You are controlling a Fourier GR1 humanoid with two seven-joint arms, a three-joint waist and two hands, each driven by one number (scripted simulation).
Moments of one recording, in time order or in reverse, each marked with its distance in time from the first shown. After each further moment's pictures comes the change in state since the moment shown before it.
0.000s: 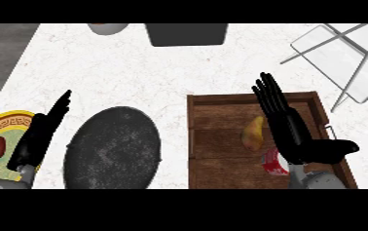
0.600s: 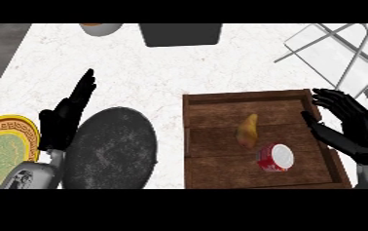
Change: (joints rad) left arm -0.110 -0.158 -0.006 -0.043 0.023 0.029 -0.123; right arm 0.093 -0.235 -0.258 0.091 0.024 -0.065 0.059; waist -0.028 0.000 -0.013
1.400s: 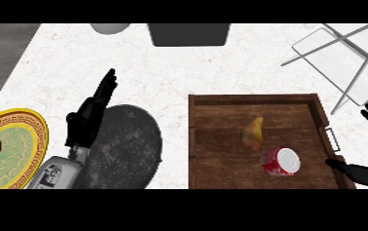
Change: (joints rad) left arm -0.041 -0.122 -0.032 0.066 -0.050 0.005 -0.072; right arm 0.197 -0.073 -0.126 -0.037 0.030 0.117 -0.195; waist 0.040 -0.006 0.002
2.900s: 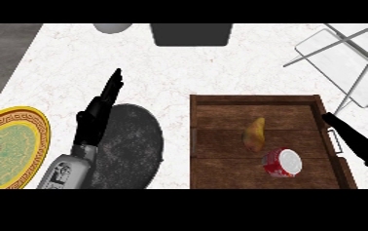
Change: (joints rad) left arm -0.011 -0.078 0.042 0.025 -0.073 -0.039 -0.001; right arm -0.024 -0.253 0.245 -0.800 0.437 0.212 1.085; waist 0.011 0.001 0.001
